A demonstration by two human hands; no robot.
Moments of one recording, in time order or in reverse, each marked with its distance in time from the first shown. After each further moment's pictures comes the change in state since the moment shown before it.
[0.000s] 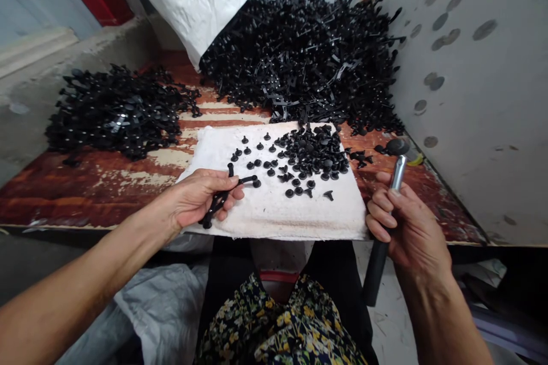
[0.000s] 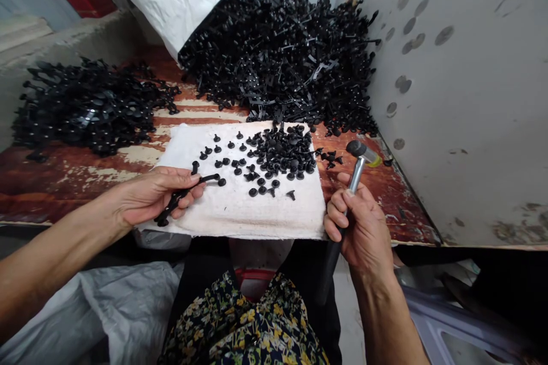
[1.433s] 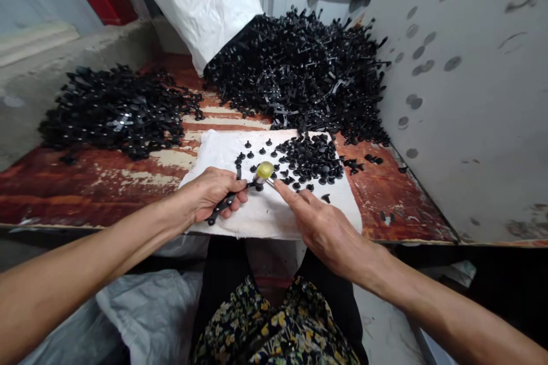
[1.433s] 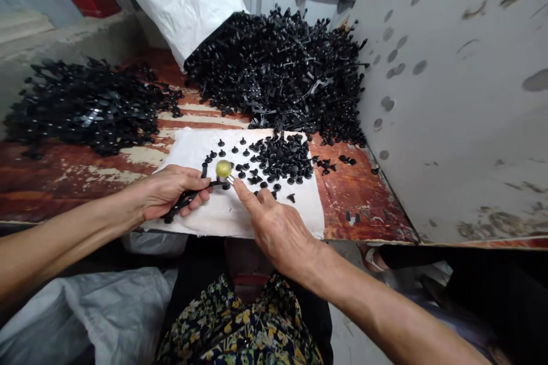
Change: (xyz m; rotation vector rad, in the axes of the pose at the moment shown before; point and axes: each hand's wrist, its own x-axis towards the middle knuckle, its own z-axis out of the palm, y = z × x) left_hand 0.000 0.004 0.007 0.130 0.057 0.048; right_hand -0.028 0.010 0.076 -1.431 -0.726 -0.695
